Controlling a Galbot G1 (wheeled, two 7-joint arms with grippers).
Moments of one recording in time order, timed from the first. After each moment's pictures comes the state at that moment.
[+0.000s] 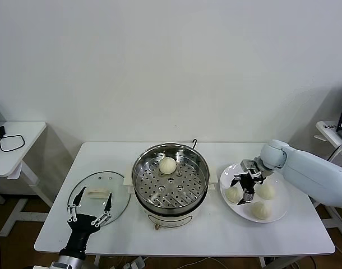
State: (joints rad) left arm 1.73 -1.31 -0.61 -2.10 -0.01 -0.24 0.00; right arm 0.08 0.77 -1.01 1.08 0.17 -0.04 -1.10
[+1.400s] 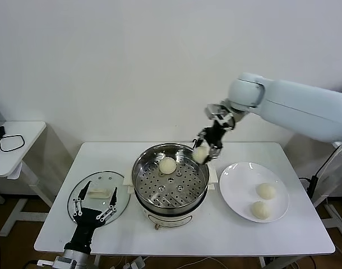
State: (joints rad) left arm 1.69 -1.30 -0.56 -2.11 -0.02 -0.23 -0.01; right arm 0.77 1.00 -1.42 1.35 0.61 -0.21 -1.15
